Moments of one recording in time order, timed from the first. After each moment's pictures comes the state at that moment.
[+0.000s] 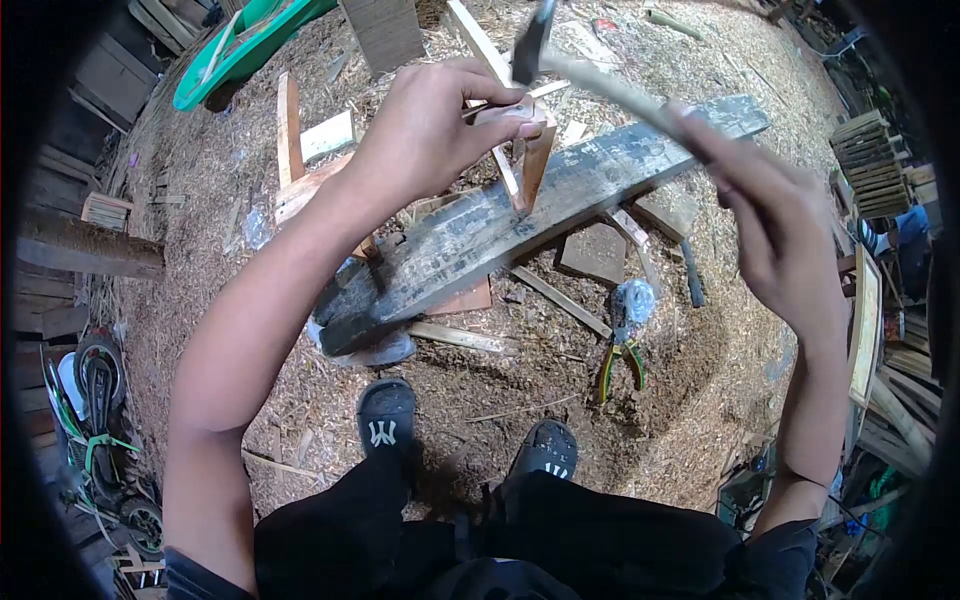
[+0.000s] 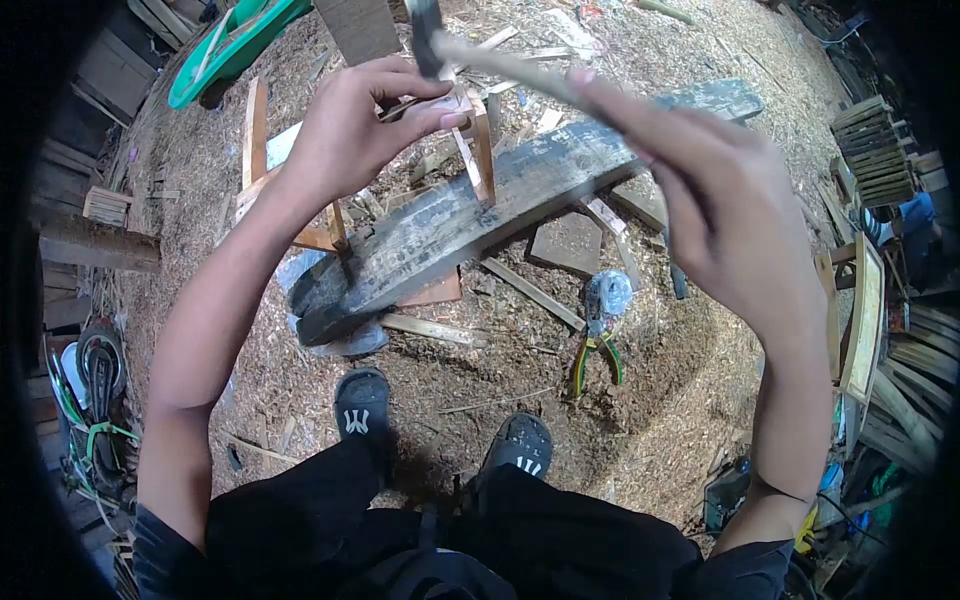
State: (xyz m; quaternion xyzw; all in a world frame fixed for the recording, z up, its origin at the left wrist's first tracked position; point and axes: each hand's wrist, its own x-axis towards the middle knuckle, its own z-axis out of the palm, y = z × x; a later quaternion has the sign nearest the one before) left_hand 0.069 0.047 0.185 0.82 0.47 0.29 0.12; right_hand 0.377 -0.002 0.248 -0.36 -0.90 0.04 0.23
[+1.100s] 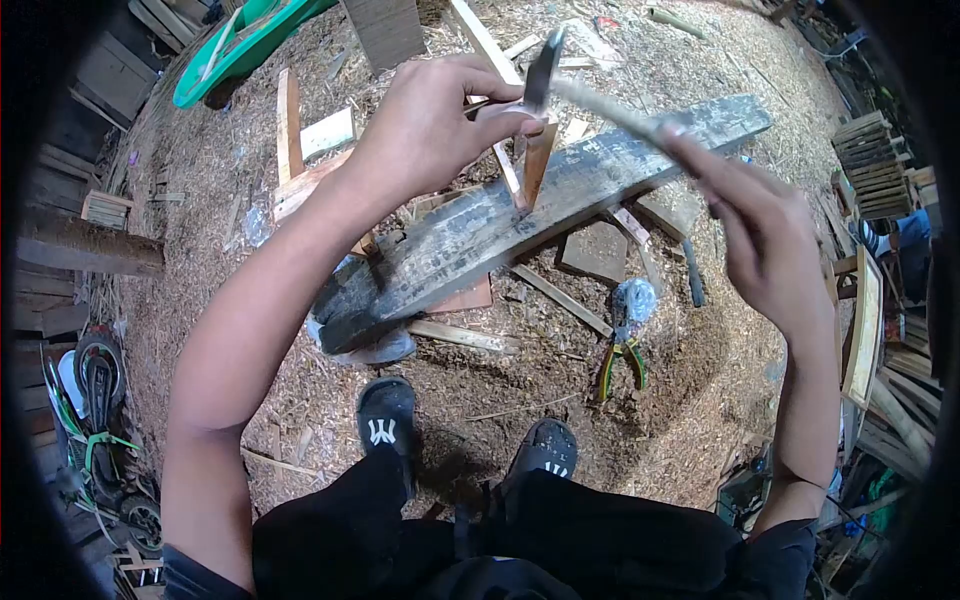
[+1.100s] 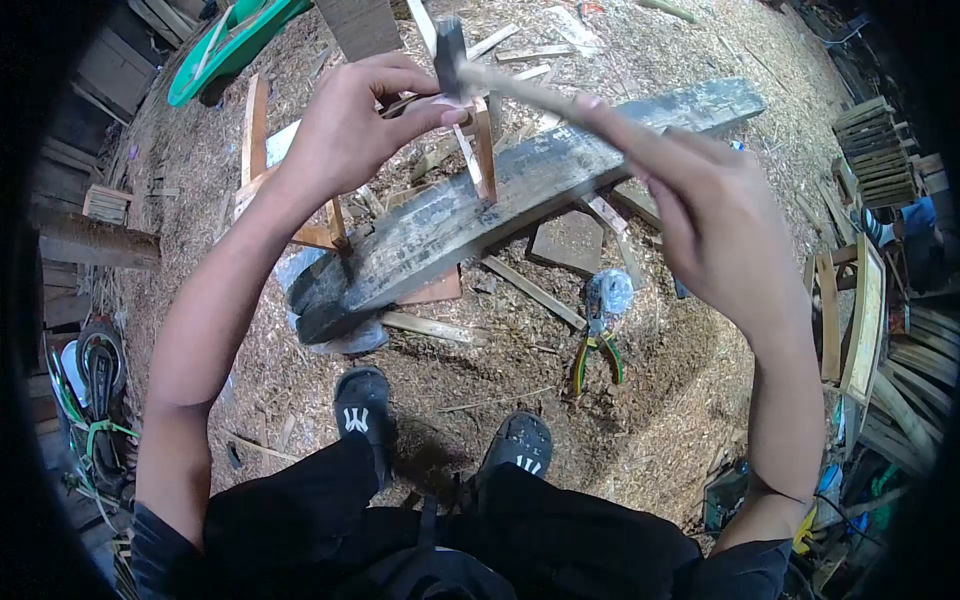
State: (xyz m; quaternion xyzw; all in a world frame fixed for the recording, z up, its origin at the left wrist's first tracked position) left_hand 0.071 0.047 0.185 0.81 0.49 0.29 0.12; right_hand 0.377 -0.007 0.236 -0.41 -0.88 0.05 0.25
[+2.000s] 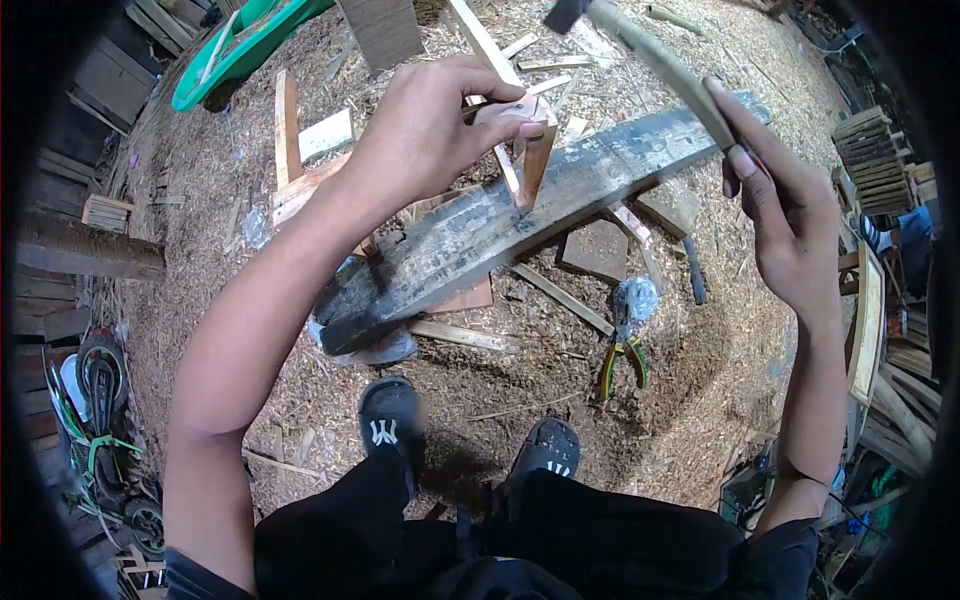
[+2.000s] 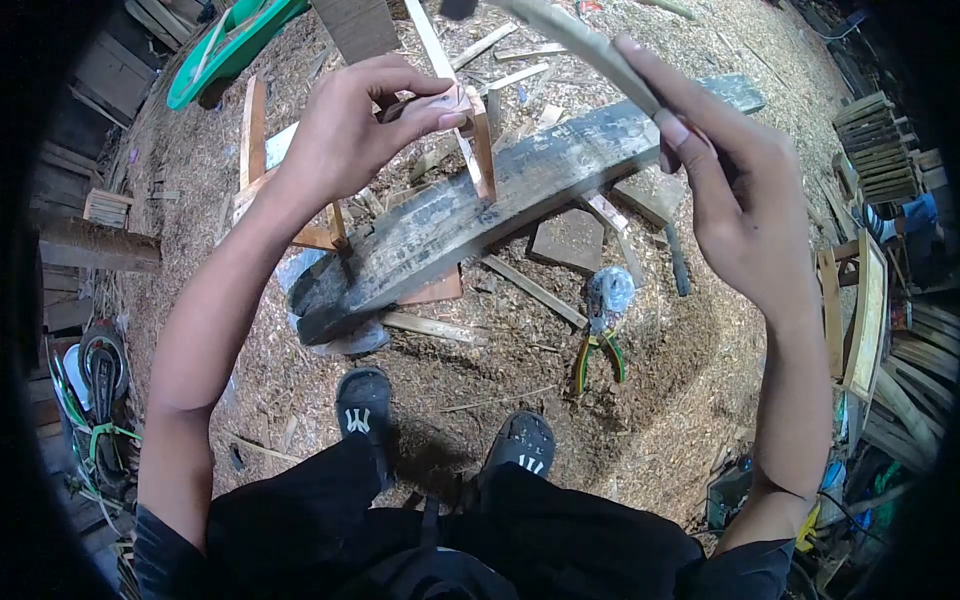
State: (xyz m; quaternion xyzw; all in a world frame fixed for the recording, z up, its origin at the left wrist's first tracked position) left_hand 0.075 0.041 0.189 0.80 0.52 0.27 0.14; right_hand 0.385 0.001 0.231 -0.44 -0.84 0.13 0.30
